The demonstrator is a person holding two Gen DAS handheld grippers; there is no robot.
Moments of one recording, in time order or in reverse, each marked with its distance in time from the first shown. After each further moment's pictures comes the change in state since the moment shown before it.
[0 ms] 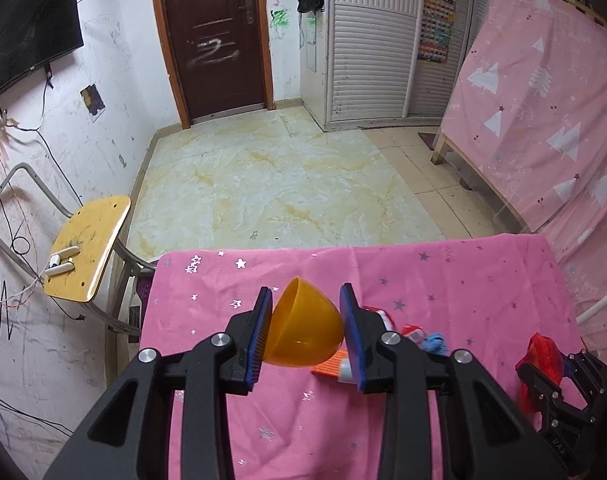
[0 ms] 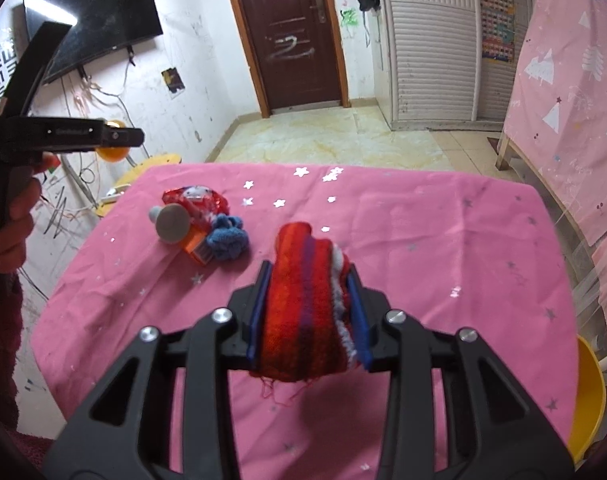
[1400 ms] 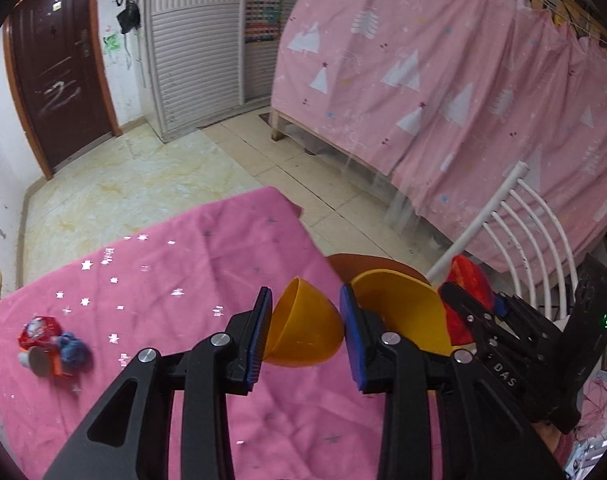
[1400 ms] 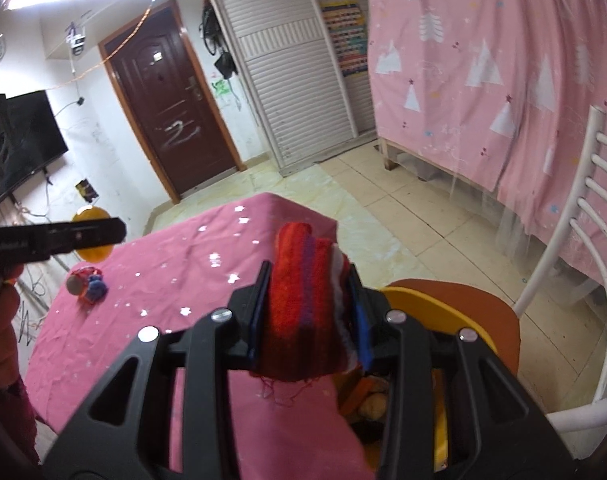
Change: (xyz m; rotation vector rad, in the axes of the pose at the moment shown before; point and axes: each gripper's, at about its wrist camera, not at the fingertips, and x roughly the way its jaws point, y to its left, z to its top) left arm -0.051 -0.313 -0.068 0.312 0.034 -0.405; right arm -0.138 -0.209 -0.087 0.356 -0.218 -0.234
